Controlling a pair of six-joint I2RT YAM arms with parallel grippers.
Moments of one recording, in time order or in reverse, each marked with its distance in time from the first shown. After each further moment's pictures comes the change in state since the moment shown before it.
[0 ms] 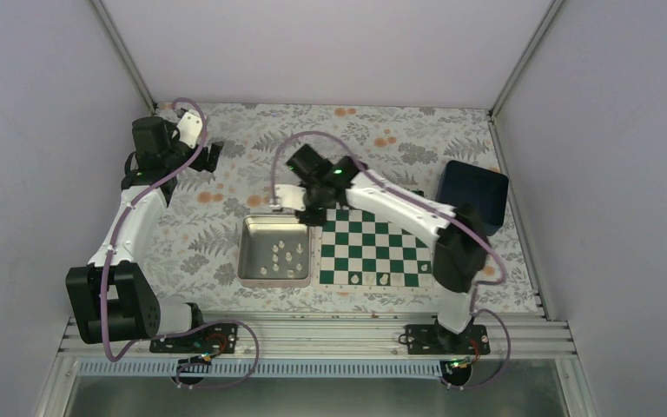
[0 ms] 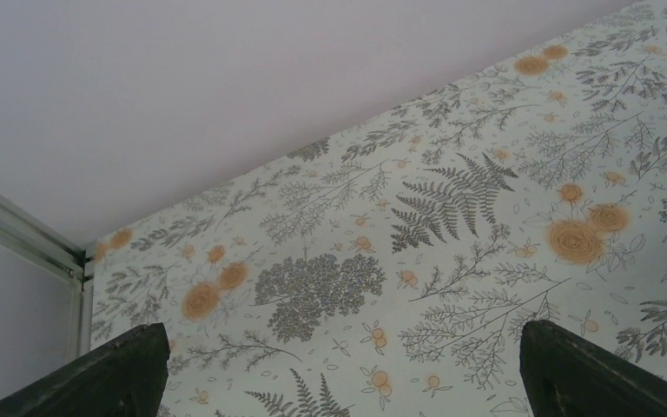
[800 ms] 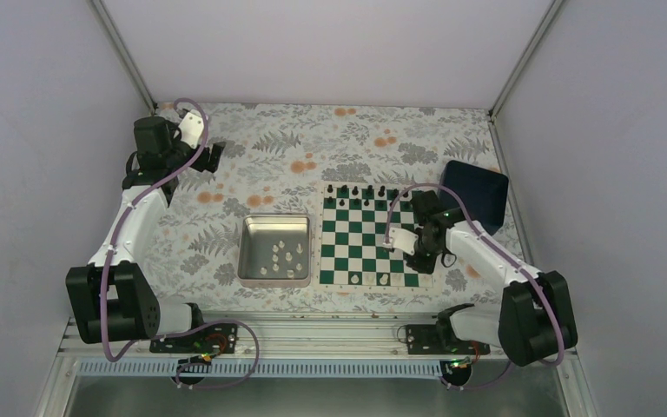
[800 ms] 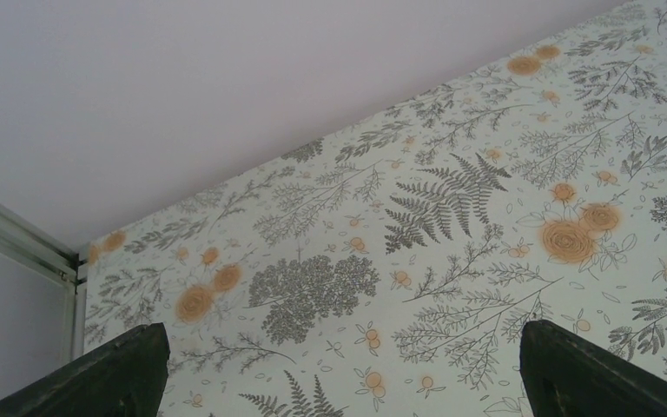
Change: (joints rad) left arm -0.010 0.000 0.000 -0.002 0.000 0.000; right arm -0.584 -0.674 -0.954 -0.021 0.033 -0.233
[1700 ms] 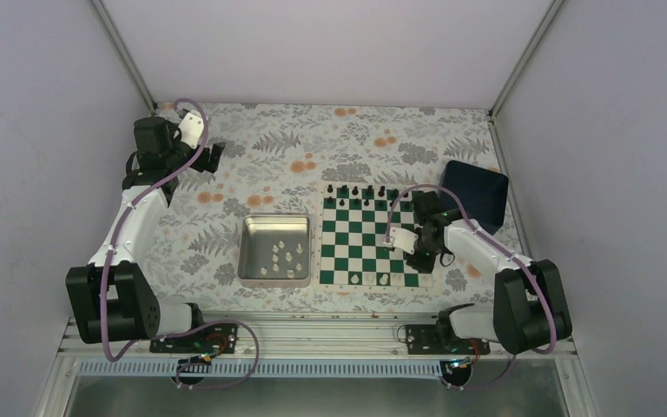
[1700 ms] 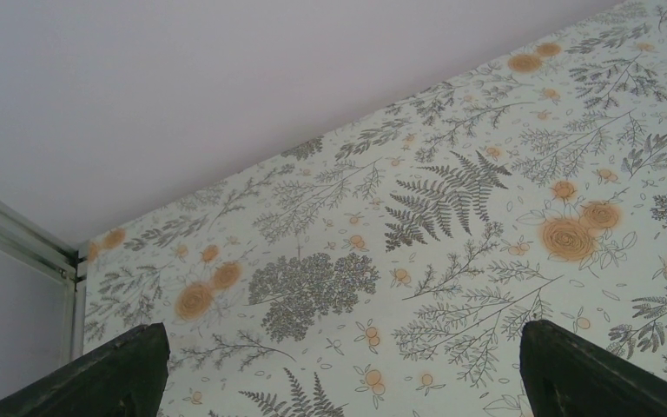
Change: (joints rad) left arm -0.002 0.000 0.000 -0.006 -0.002 0.000; right arm -0.040 0.063 -0.057 0.117 -0.008 -0.034
